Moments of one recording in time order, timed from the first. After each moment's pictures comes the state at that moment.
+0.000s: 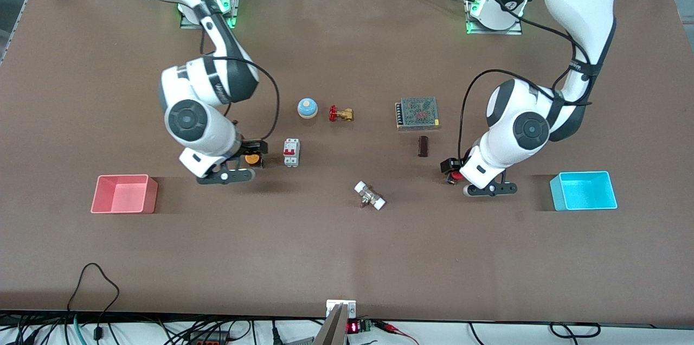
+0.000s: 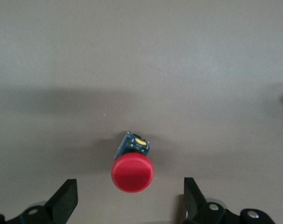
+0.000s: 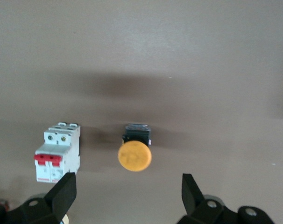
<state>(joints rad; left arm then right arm) -0.10 0.53 -0.21 -1.83 0.00 2.31 -0.37 0.48 0.53 -0.08 -1.63 0.04 2.03 0.31</state>
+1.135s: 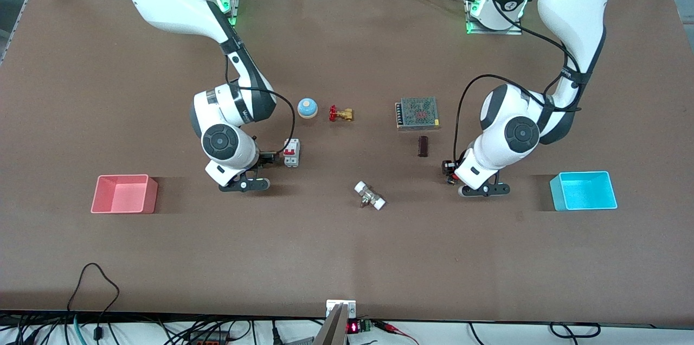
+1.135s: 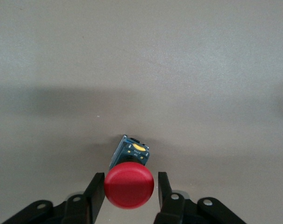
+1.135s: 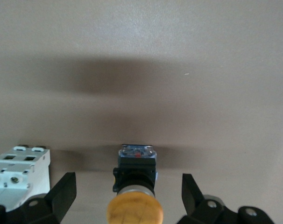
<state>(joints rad) -0.11 0.56 -0.20 -1.84 0.00 2.37 -0.37 0.49 0.68 -0.08 -1.63 0.04 2.13 0.32</state>
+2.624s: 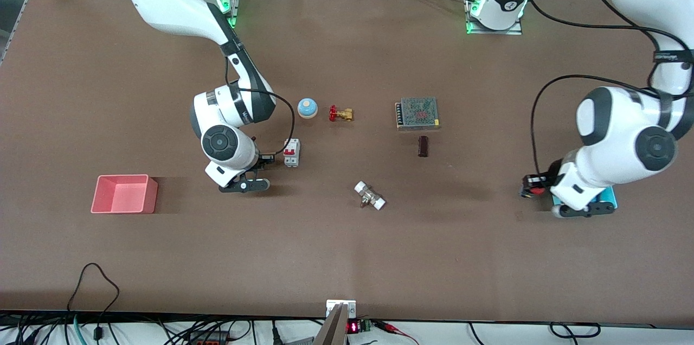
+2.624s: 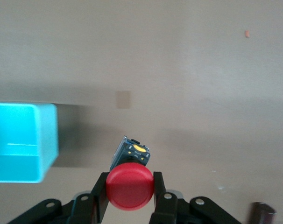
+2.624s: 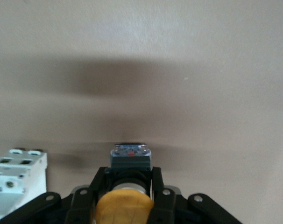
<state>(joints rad) 0.15 0.50 -0.17 -1.63 0.02 2.07 -0.12 0.49 0.68 -0.09 -1.62 0.04 2.14 0.30</state>
